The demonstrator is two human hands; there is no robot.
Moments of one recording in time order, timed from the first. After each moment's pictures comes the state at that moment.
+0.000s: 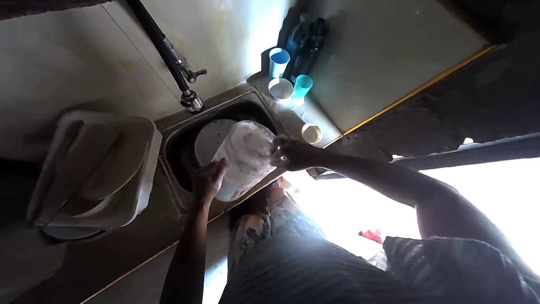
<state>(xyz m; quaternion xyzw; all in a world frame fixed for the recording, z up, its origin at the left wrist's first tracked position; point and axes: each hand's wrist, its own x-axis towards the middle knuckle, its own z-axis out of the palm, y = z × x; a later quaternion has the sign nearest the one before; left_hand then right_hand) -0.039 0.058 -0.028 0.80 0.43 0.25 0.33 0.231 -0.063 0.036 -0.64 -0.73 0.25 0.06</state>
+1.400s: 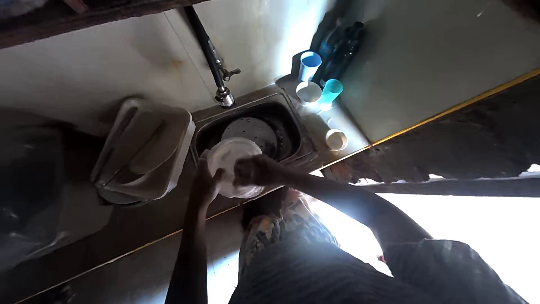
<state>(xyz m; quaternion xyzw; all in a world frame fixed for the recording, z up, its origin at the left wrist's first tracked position) -0.092 0.052 0.024 0.73 0.55 0.15 0.37 0.111 -0.015 0.032 -0.47 -0.70 0.41 0.36</state>
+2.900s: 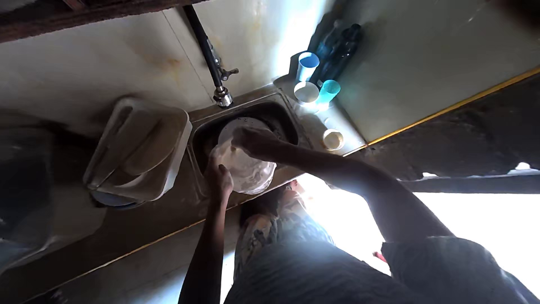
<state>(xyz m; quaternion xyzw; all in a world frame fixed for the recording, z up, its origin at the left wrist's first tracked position) -0.042 0.037 0.015 0.68 0.63 0.19 0.34 0.136 0.036 0.056 -0.56 -0.79 0.17 0.18</state>
